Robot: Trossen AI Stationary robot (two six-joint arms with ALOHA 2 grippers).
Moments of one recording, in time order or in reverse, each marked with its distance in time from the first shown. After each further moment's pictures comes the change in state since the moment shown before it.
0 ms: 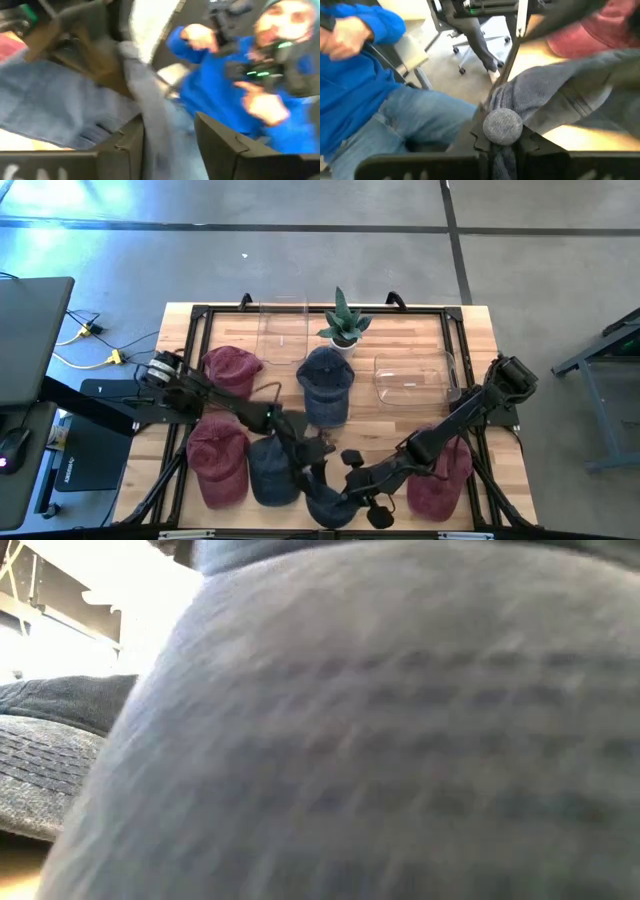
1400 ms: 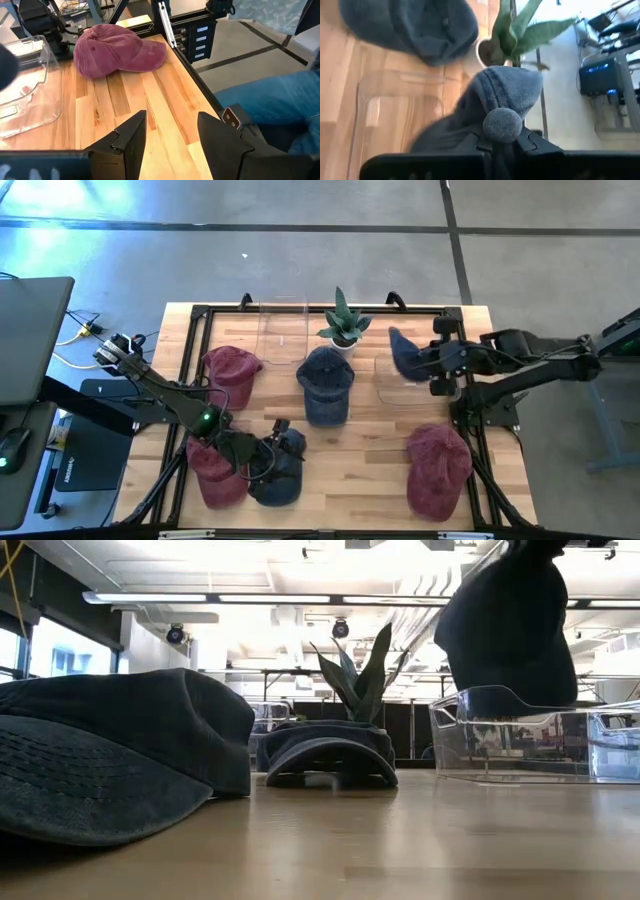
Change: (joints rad) left arm -0.286 -0.419 -0.007 -0.685 -1.018 0.329; right arm -0.522 -0.807 0.000 -1.259 0.458 -0.598
